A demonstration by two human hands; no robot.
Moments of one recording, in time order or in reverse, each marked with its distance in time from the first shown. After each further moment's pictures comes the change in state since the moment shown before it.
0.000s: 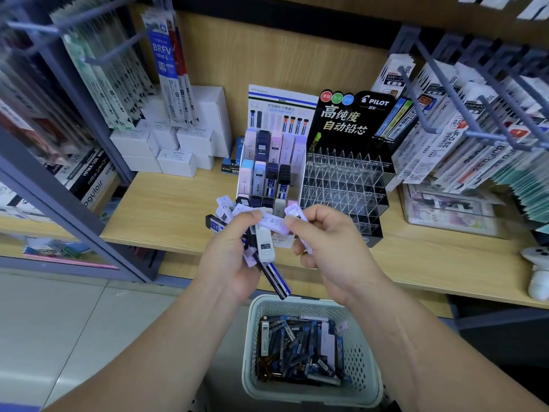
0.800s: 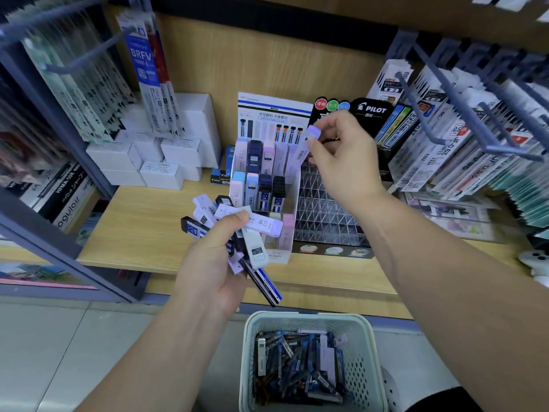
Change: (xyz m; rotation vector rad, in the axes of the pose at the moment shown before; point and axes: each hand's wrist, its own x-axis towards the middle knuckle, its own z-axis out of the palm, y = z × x) left_hand 0.017 0.018 -0.002 -0.036 -0.012 0.034; right_hand 0.121 -0.055 -0.030 -0.487 0.263 -0.672
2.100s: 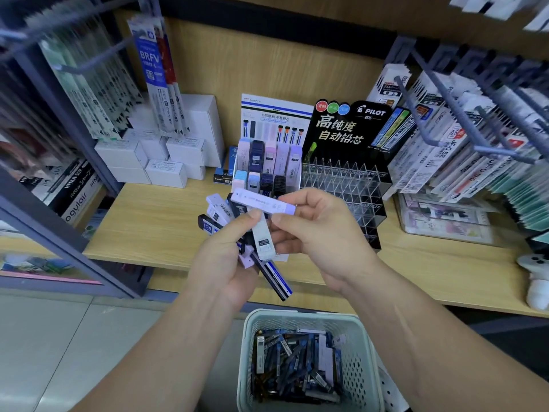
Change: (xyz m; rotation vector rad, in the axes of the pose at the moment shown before) left_hand -0.008 -0.005 0.010 0.026 -0.161 -0.010; right_hand -0.098 -0.051 0.003 0.561 -0.320 0.577
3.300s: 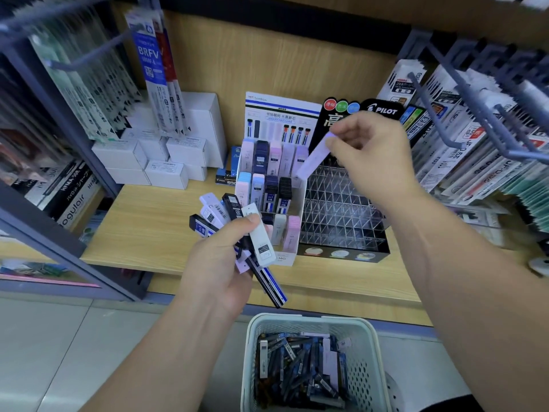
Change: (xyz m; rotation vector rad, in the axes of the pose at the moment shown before) left_hand 0.006 0.006 -0.007 -0.004 0.164 0.015; right_hand 0.093 -0.040 -0.064 -0.601 0.320 -0.524
